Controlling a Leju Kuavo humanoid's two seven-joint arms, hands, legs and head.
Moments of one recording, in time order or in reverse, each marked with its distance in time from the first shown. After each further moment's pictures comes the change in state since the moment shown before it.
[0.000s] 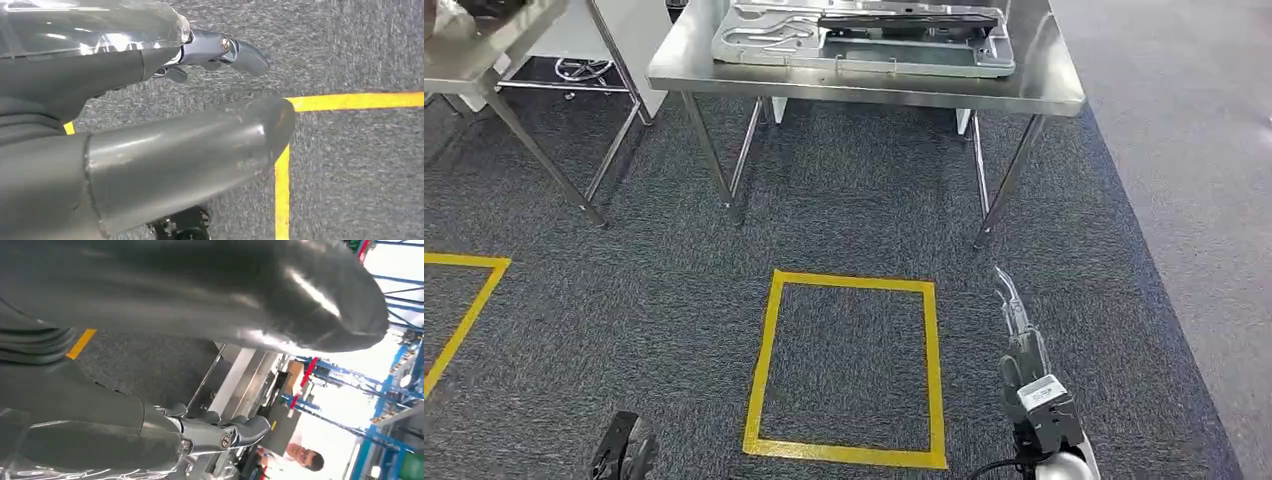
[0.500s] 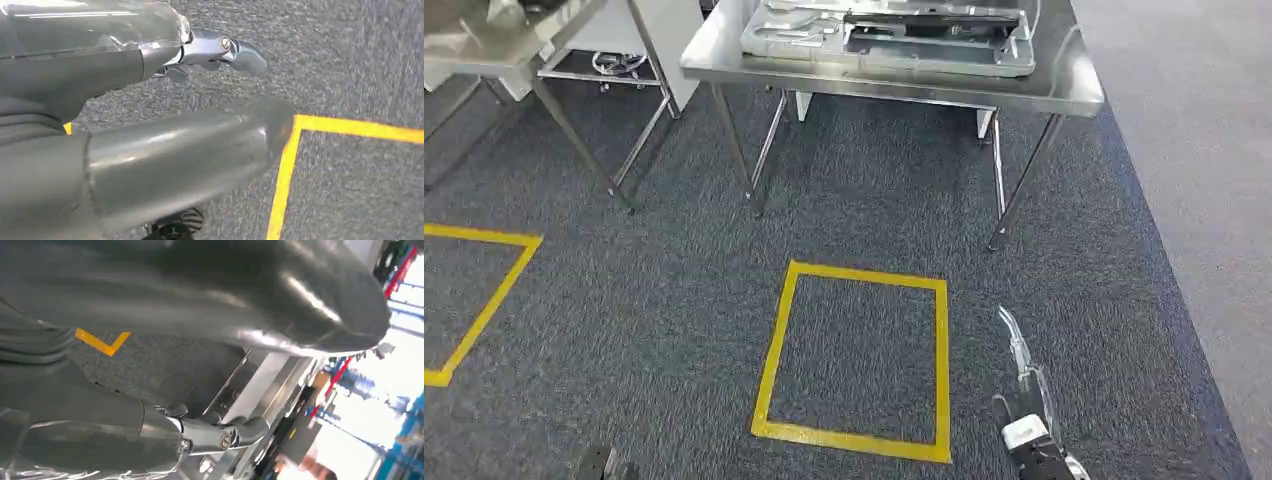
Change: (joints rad) left arm 0.094 0.003 0.031 -0.006 0.088 -0.013 -0.138; right arm 0.157 0.000 -0.015 -0.048 0.117 -0.097 -0.013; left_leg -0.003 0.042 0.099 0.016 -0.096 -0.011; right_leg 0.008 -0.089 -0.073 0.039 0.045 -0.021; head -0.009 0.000
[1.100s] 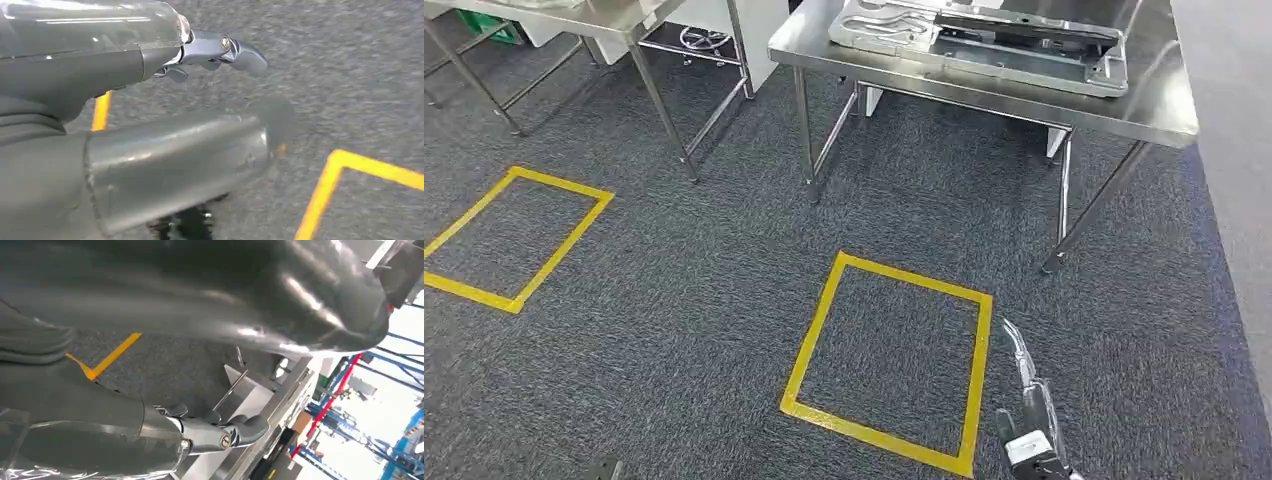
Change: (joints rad) left arm 0.039 -0.022 -0.001 -0.001 -0.045 0.035 0.023; right arm 0.040 0.008 -0.009 -0.021 0.005 -0.007 -0.002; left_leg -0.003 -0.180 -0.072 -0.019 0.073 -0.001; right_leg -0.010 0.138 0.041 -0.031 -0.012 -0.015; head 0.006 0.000
